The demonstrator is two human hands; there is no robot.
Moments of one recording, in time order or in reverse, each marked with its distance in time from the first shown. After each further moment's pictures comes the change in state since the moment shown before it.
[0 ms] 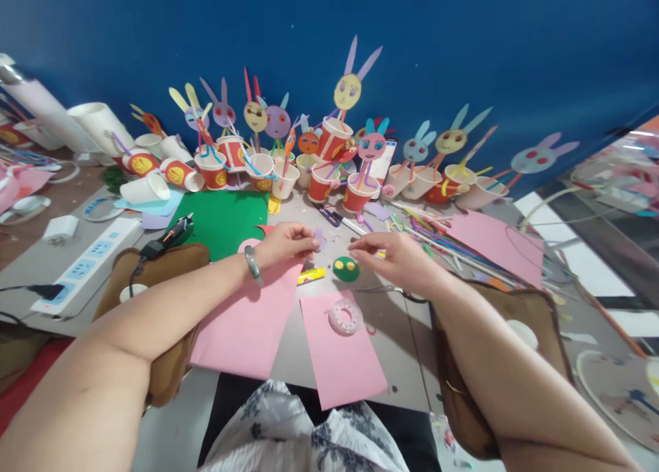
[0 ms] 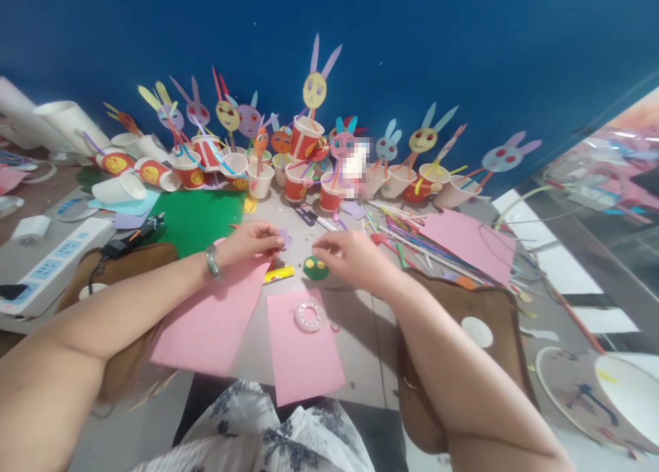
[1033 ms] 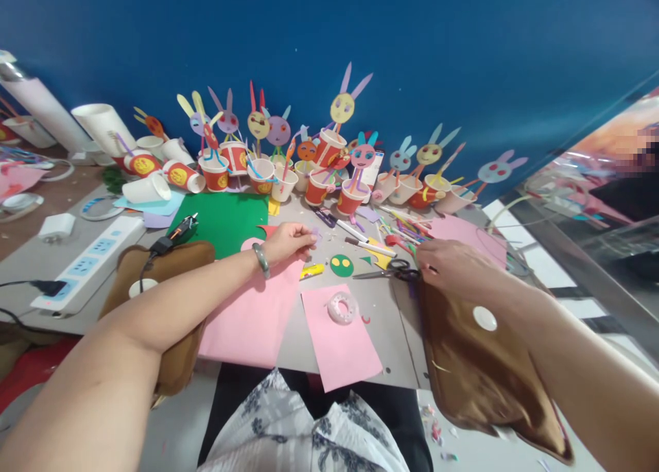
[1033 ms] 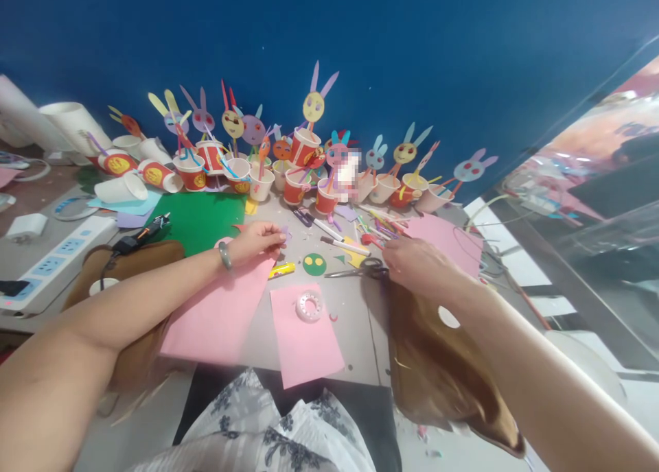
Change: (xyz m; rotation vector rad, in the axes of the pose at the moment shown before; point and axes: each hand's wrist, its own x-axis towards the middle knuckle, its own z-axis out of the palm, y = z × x) left_hand 0.004 -0.002 -0.001 0.039 0.080 -0.053; right_hand -0.054 0.042 -0.066 -0.929 -0.189 0.039
